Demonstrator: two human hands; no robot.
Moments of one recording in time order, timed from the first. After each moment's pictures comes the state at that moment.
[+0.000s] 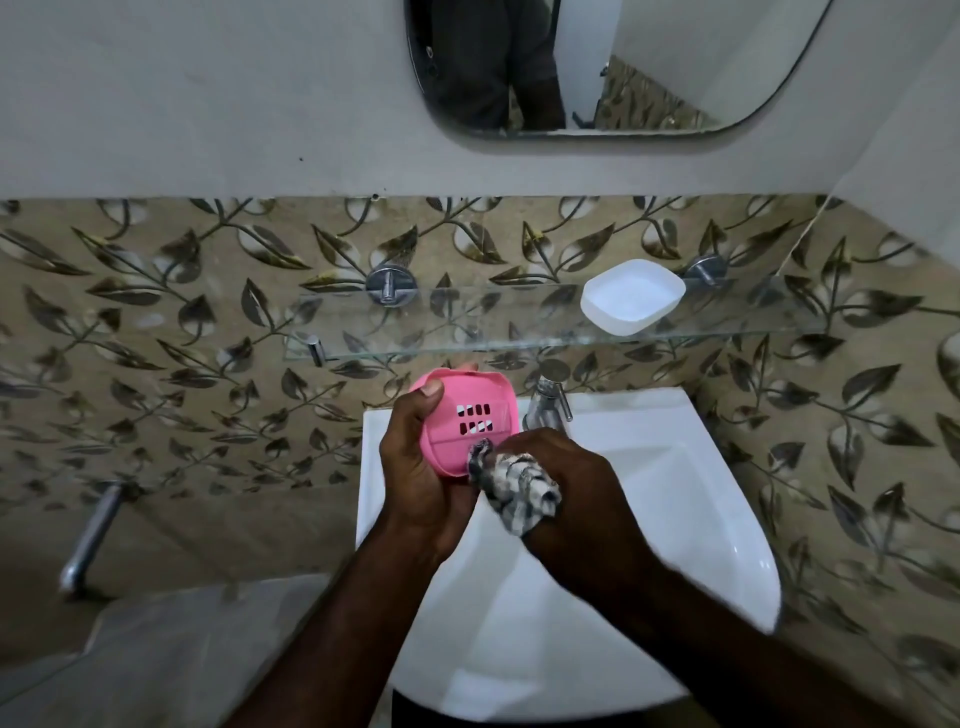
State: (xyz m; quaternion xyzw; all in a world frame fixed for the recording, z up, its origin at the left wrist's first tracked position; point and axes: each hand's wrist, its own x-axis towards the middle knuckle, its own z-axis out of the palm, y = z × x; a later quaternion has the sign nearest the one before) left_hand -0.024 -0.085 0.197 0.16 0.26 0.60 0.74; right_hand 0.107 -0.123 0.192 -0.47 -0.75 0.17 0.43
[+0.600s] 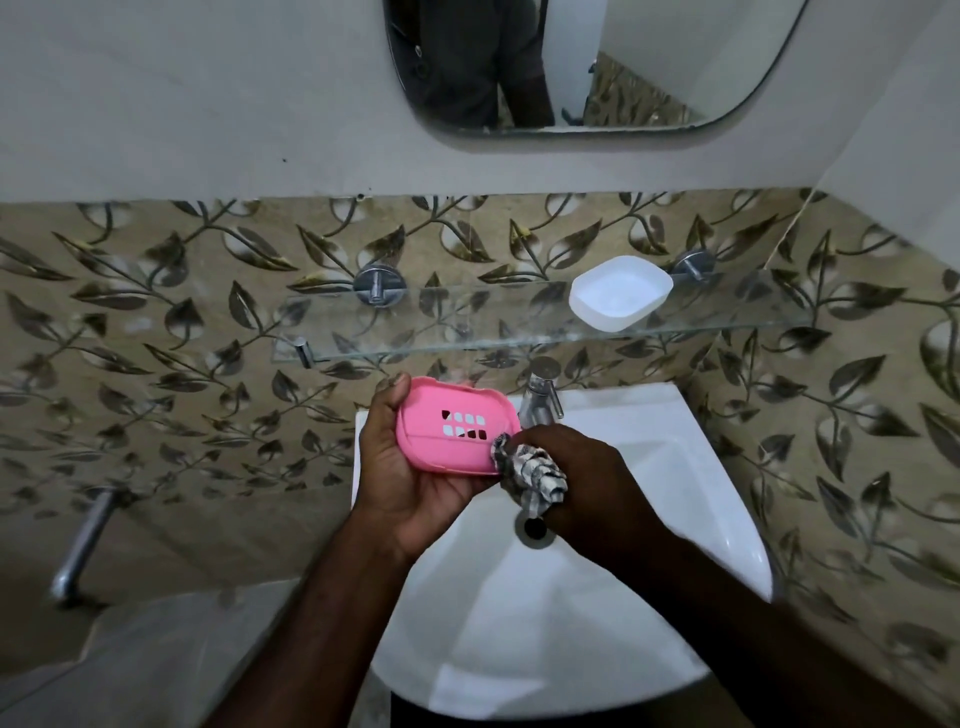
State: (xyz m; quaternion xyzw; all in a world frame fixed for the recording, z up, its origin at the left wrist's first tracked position) left_hand -0.039 -0.073 0.178 0.12 0.20 0.48 0.84; right_hand 0.139 -0.109 0.179 -0.51 -0.76 0.21 0.34
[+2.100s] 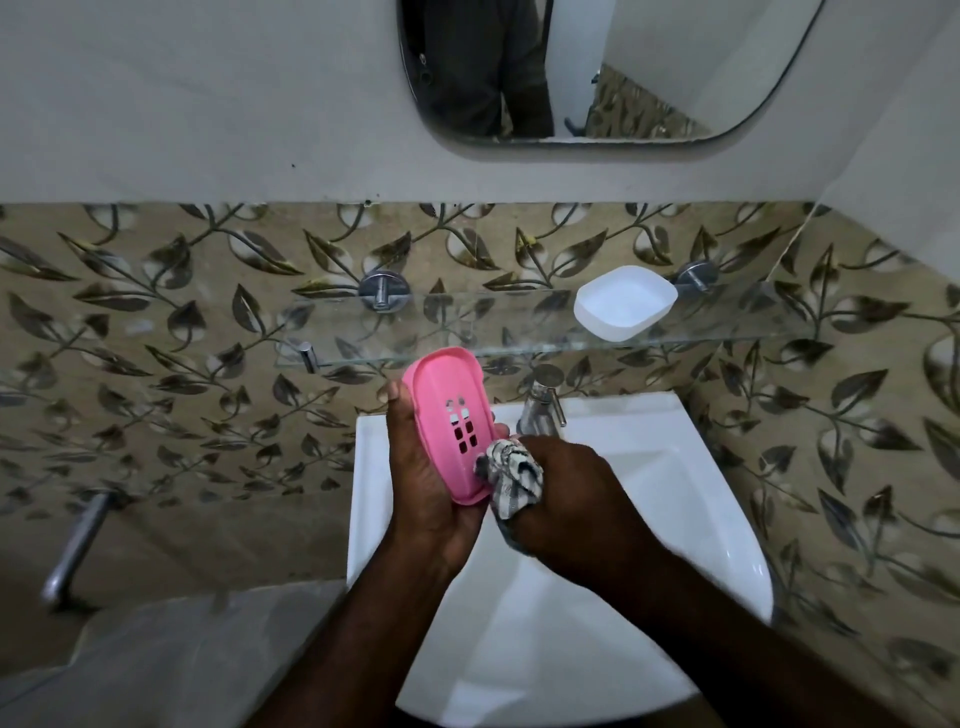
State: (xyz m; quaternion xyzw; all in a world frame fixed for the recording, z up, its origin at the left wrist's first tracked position) left_hand -0.010 -0.085 0.183 0.10 0.31 0.58 0.75; right_hand 0.110 -0.117 0.204 -0.59 -0.74 0.18 0.28
